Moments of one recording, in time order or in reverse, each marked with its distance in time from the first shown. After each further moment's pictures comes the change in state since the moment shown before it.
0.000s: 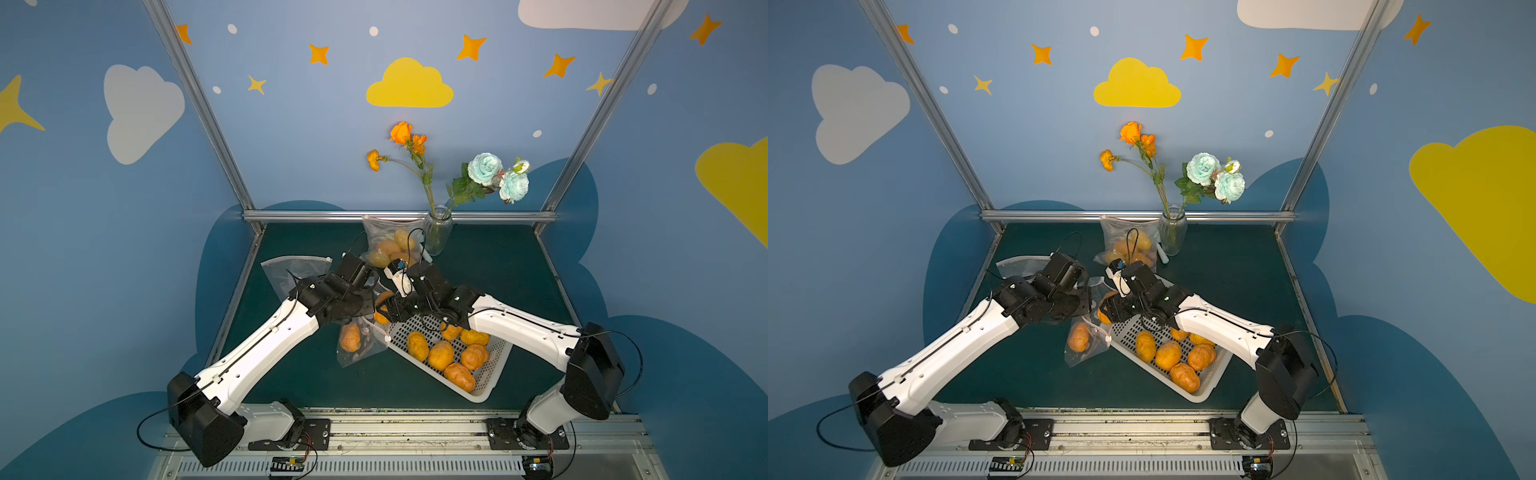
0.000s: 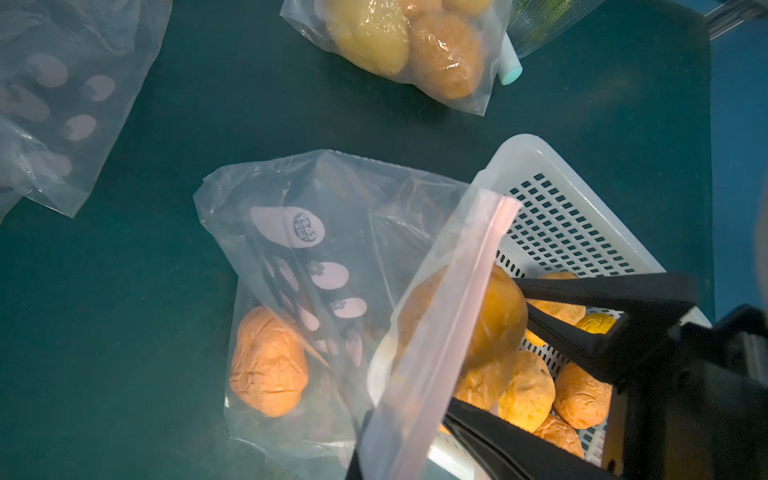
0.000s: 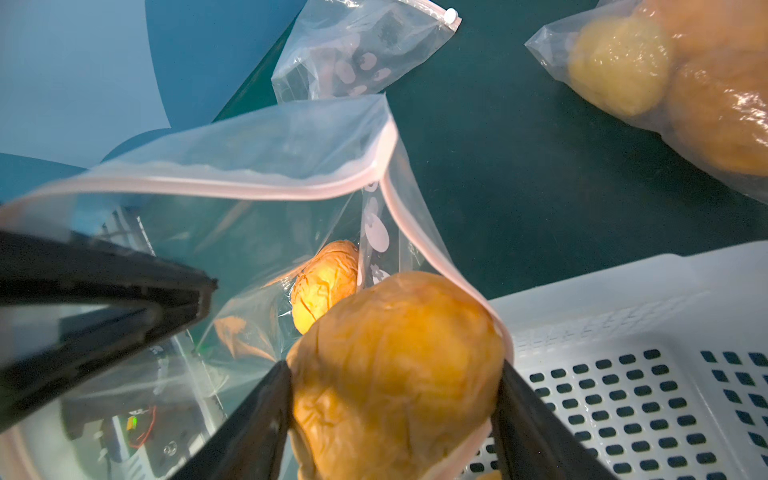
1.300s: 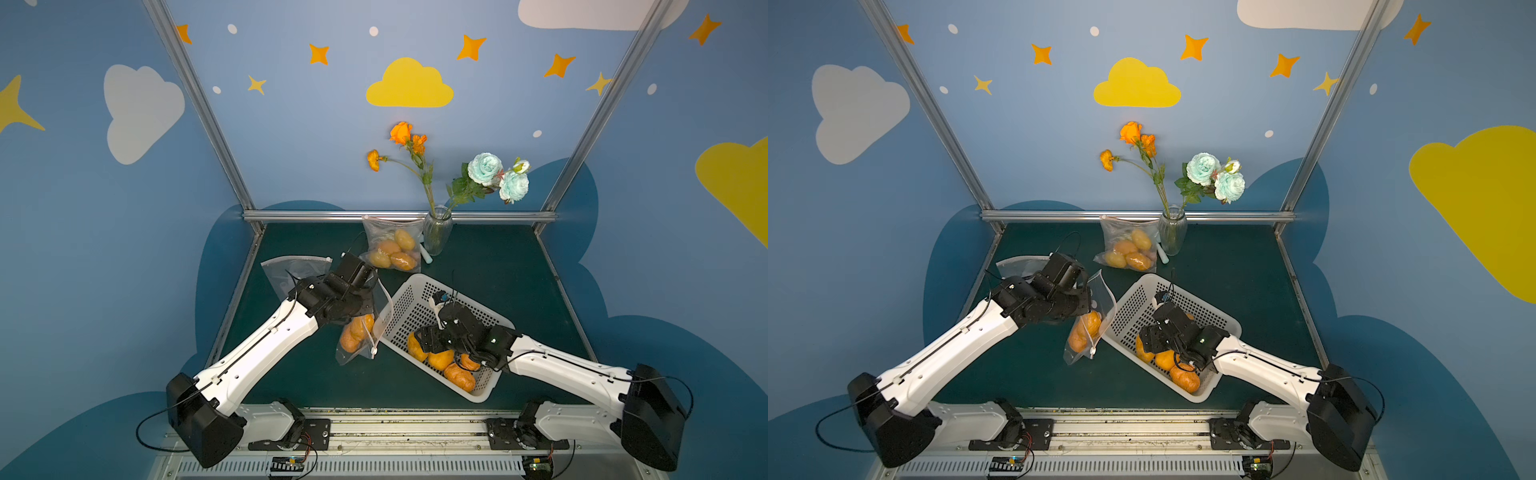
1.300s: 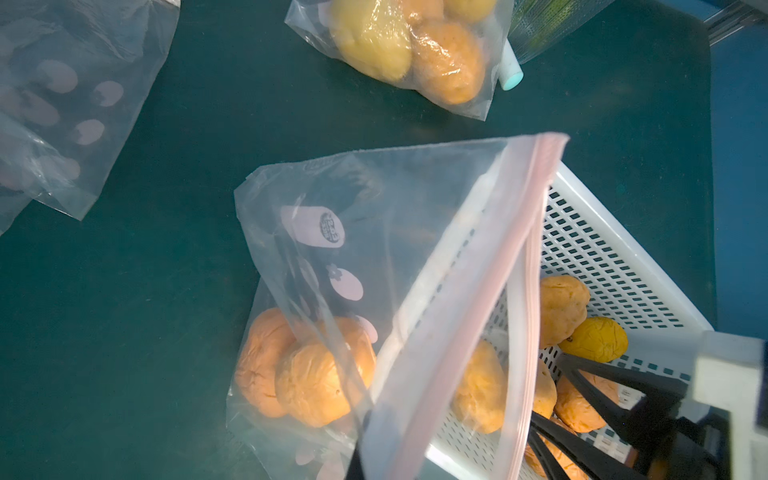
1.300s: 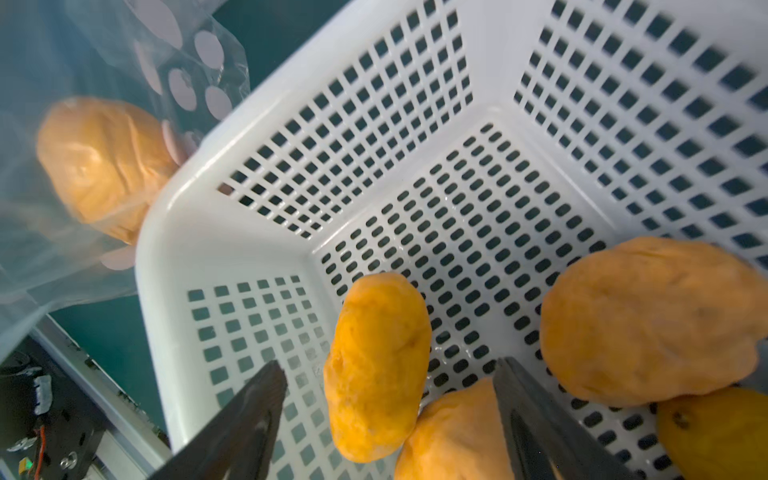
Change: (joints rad) left arm 0.000 -0.005 0.000 0.000 -0.010 0.000; right arm 0.019 -0.342 -0.494 0.020 0.241 0.261
